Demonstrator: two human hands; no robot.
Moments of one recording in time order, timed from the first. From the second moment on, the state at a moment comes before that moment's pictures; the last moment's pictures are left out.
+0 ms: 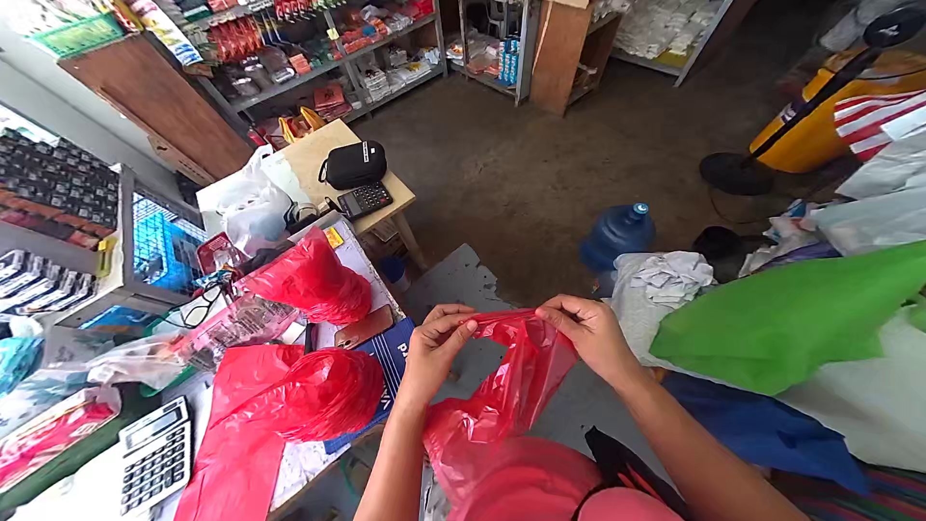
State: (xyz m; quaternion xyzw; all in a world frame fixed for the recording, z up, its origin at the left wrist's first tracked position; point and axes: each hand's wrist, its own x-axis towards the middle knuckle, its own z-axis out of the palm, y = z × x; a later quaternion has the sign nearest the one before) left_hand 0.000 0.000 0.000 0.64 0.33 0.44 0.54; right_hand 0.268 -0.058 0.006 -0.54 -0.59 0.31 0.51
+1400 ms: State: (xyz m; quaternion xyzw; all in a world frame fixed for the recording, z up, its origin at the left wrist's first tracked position) left_hand -0.175 0.004 0.105 0.53 0.21 0.53 0.63; right_hand 0.127 0.052 0.021 -0.11 -0.64 0.63 0.43
